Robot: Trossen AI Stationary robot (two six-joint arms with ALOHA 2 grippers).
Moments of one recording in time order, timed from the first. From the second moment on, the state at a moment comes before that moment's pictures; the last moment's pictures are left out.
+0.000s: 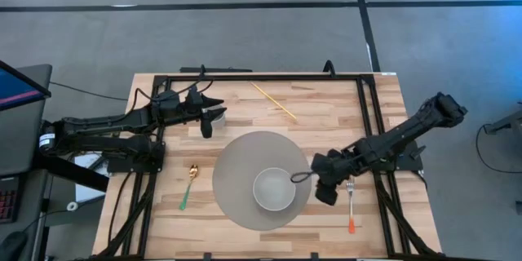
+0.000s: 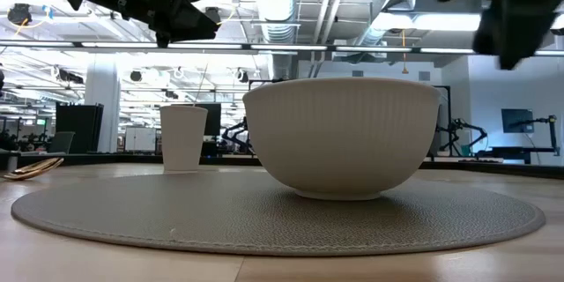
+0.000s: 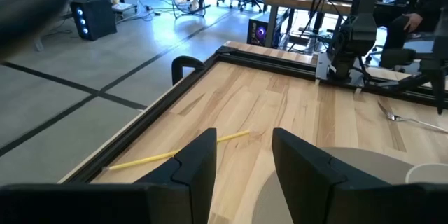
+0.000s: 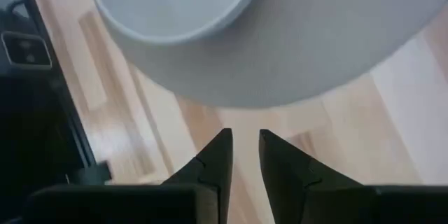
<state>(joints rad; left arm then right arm) 0.27 0.86 0.51 0.15 -0.08 -0.01 0.47 1.31 0.92 -0.73 0.03 0.91</state>
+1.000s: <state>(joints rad) 0.27 0.86 0.51 0.19 -0.08 -0.01 0.93 1.32 0.60 -0.57 0.06 2.27</state>
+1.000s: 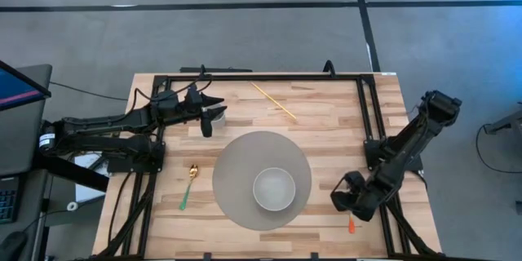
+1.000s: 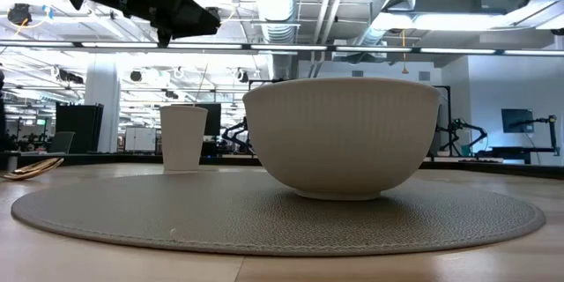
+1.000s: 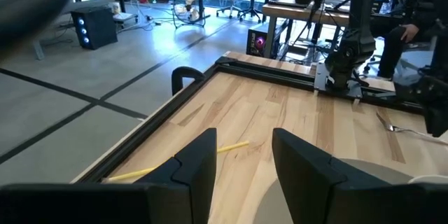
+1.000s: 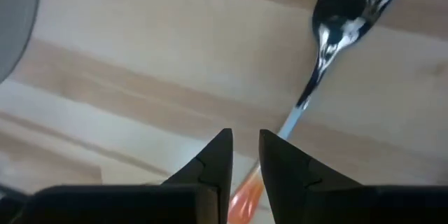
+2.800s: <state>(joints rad) 0.27 0.86 0.51 0.21 -0.08 -0.01 0.92 1.49 0.65 -0.64 0.05 2.23</state>
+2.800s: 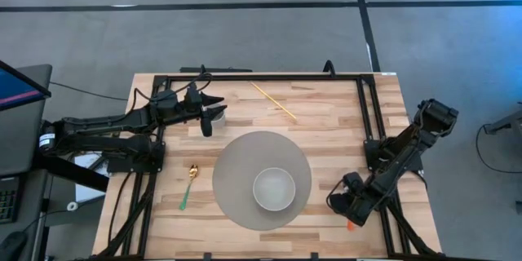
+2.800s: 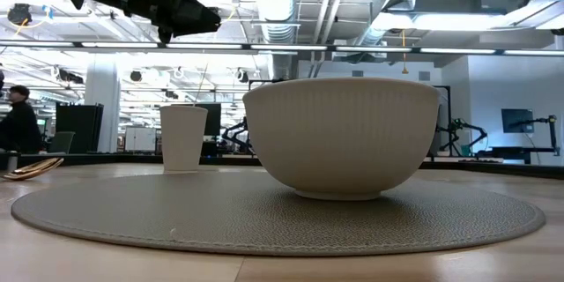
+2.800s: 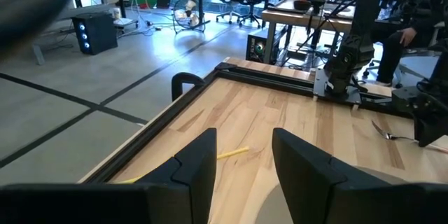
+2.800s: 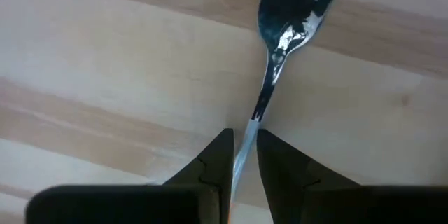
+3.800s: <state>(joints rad) 0.27 0.86 0.51 0.29 -0.08 -0.01 0.38 1.35 0.97 -0.77 0.11 1.10</state>
